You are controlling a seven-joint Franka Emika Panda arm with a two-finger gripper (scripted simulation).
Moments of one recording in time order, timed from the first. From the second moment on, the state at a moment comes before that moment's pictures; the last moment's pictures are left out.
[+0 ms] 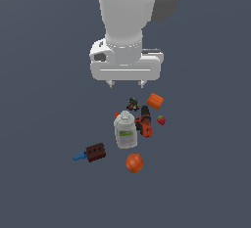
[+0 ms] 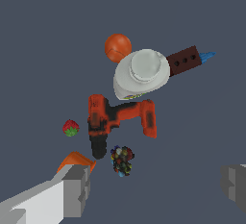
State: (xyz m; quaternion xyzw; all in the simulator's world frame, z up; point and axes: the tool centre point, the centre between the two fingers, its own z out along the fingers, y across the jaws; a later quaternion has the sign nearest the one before) arm -0.012 0.003 0.306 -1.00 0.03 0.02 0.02
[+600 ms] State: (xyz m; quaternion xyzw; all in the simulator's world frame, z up) arm -0.009 -0.025 0.316 -1.00 0.04 0.00 0.02
